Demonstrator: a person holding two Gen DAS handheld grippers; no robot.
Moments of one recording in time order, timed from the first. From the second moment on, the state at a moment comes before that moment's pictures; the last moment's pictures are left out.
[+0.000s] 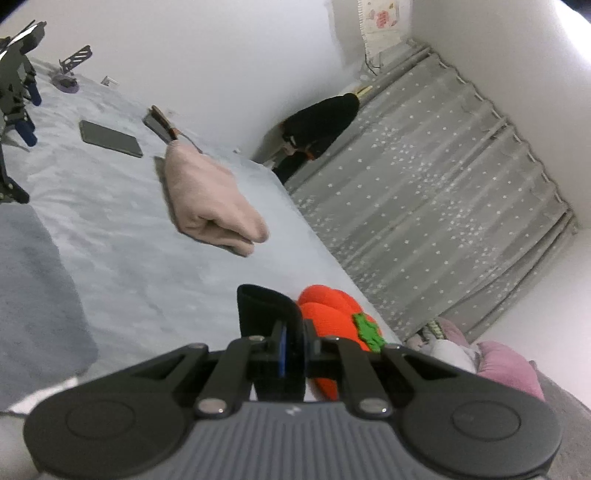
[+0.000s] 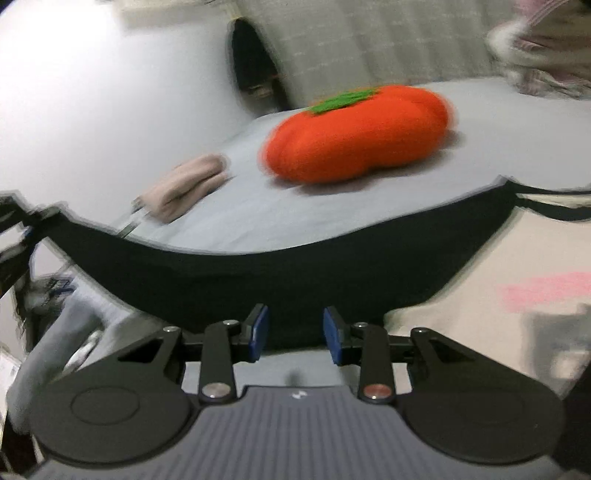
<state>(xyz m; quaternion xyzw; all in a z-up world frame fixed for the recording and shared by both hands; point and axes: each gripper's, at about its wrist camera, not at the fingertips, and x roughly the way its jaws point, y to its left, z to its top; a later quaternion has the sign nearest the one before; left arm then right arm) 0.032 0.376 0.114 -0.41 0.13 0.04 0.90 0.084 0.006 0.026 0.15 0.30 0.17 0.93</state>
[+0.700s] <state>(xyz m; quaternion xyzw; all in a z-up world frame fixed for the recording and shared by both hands) 0.044 0.185 0.193 -0.35 0.14 -0.19 0.91 0.027 -0.116 0.025 0.15 0.34 0.14 0.92</state>
